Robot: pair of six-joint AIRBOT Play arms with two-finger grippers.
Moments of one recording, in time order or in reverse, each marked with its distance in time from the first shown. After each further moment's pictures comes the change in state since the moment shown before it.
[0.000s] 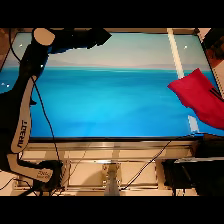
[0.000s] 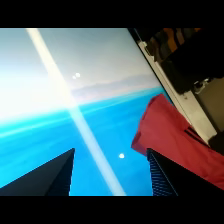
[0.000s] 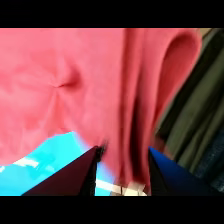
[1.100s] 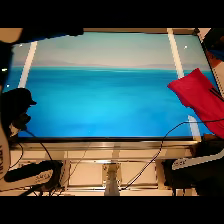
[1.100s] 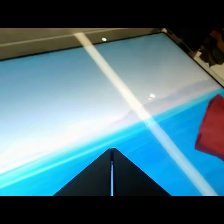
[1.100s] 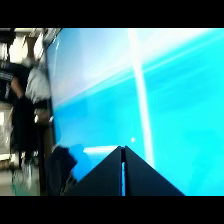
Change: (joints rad) left arm 0.029 0.277 0.000 0.391 -0.092 -0.018; right arm 0.607 0.104 0.033 0.931 -0.212 -0.171
